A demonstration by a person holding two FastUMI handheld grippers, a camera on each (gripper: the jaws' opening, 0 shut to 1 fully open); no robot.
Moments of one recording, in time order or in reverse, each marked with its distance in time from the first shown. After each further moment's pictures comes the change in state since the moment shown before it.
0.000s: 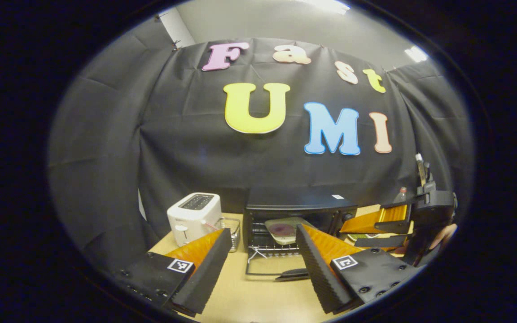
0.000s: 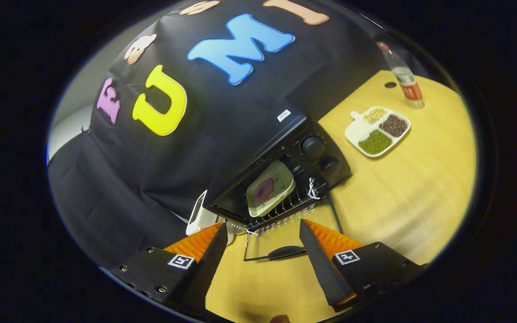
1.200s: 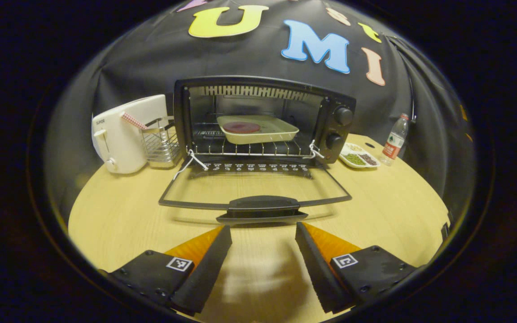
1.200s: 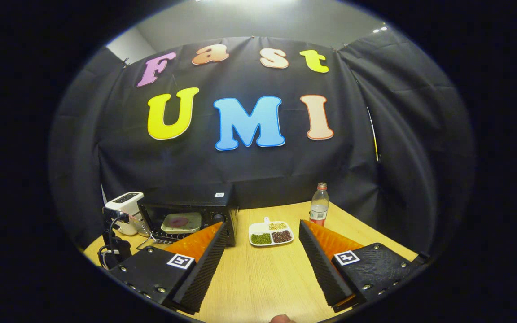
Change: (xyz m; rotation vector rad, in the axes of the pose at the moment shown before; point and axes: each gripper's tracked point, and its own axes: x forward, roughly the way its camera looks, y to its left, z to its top) left arm 0.088 -0.078 -0.231 -0.010 0.478 -0.124; right arm -0.169 -0.077 0.088 -0.627 -0.426 -0.374
